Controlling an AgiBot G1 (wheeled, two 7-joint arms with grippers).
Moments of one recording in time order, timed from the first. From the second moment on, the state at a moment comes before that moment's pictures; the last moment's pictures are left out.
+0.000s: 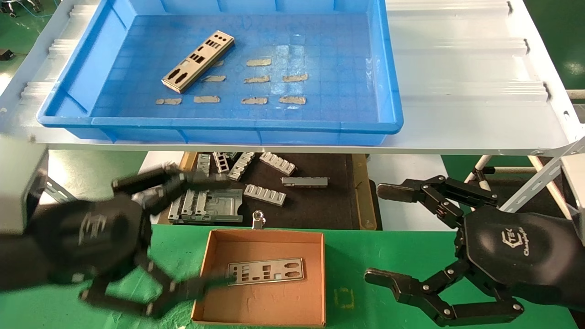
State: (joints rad) left arm -1.13 0.64 0.28 -1.24 0.76 1.43 -0.19; right arm 1.10 -0.54 -0.44 1.23 -0.61 -1.41 0.10
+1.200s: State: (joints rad) left arm -1.77 1.00 0.45 -0.33 1.19 1.16 -0.03; right arm 1.10 -0.54 -0.44 1.23 -0.61 -1.41 0.10
